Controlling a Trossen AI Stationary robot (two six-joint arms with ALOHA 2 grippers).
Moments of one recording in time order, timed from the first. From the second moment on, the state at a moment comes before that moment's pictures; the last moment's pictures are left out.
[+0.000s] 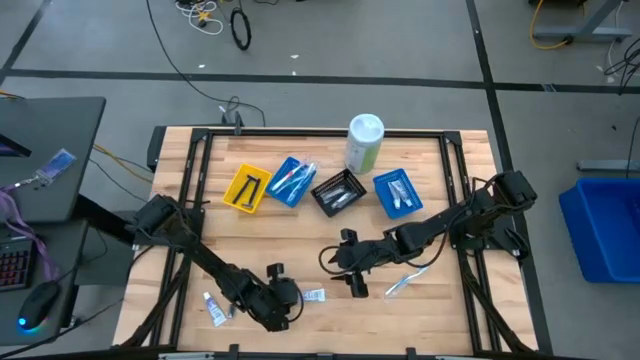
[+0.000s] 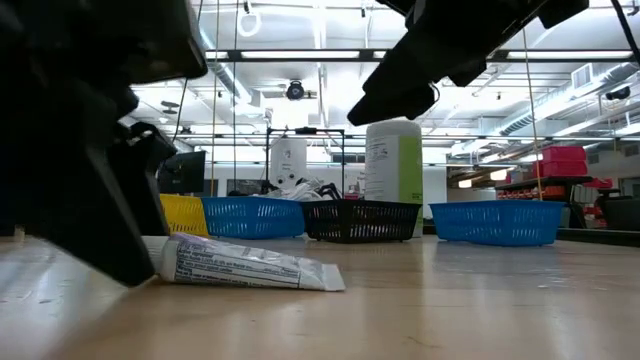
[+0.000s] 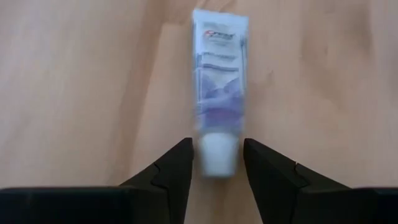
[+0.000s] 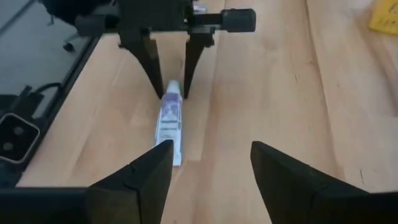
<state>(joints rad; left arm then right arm) -0.69 1.91 1.04 -0.15 -0.44 -0.73 0.37 1.68 0.98 0.04 0.10 0.19</state>
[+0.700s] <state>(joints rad) -0.63 1.92 1.03 -0.04 -0.48 -0.63 0.39 1.88 0.98 0.27 -0.03 0.23</state>
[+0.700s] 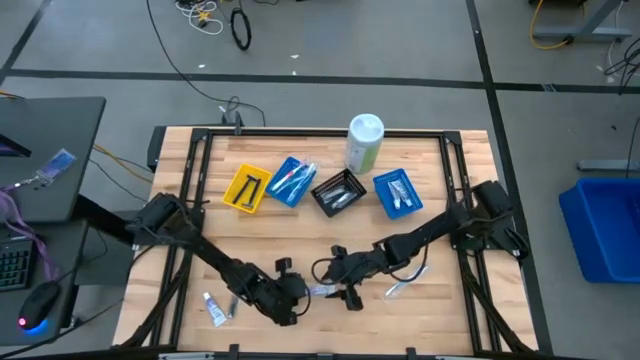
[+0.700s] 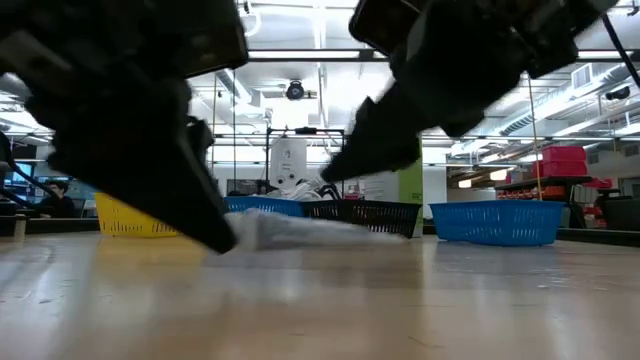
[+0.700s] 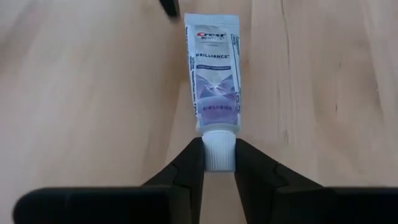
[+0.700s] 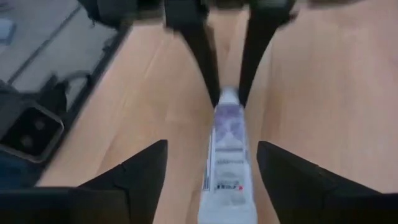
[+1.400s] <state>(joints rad) -0.57 1.92 1.03 0.05 -0.50 -0.56 0.39 1.95 0.98 0.26 0.01 0.19</state>
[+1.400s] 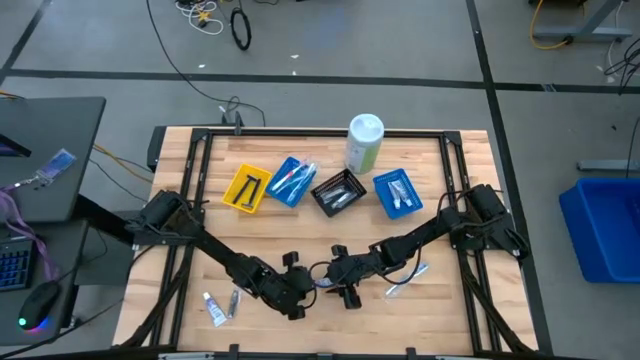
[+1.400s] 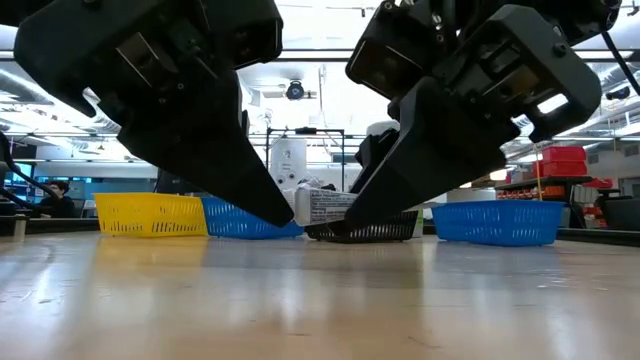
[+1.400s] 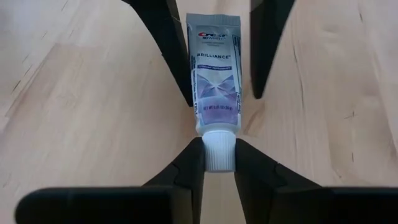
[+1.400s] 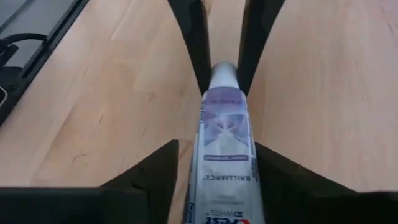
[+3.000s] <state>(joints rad) -0.56 1.92 1.03 0.07 -0.60 -0.65 0.28 1.41 0.98 -1.20 0.70 0.94</state>
